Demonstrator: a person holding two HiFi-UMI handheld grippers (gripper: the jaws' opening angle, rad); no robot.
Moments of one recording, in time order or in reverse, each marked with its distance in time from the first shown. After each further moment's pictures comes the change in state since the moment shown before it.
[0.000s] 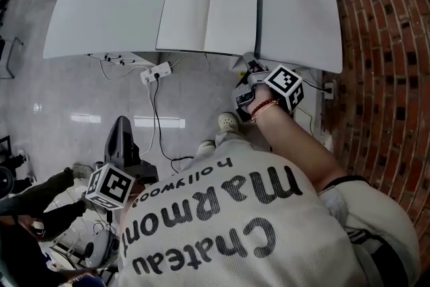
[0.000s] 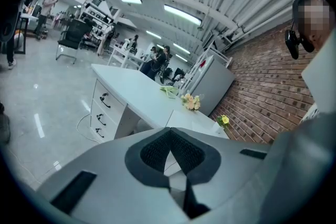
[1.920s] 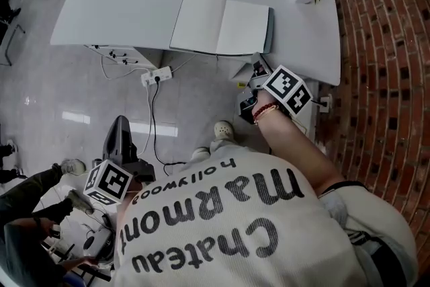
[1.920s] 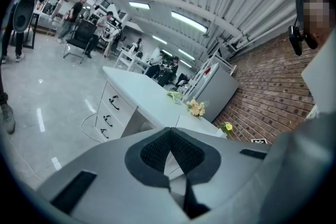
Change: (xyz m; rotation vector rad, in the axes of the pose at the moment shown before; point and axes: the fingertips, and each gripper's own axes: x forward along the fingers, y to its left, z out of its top) left arm -0.027 0.040 0.006 -0.058 -0.064 0.017; right arm -0.017 0.068 -0.005 -0.468 -0.050 0.016
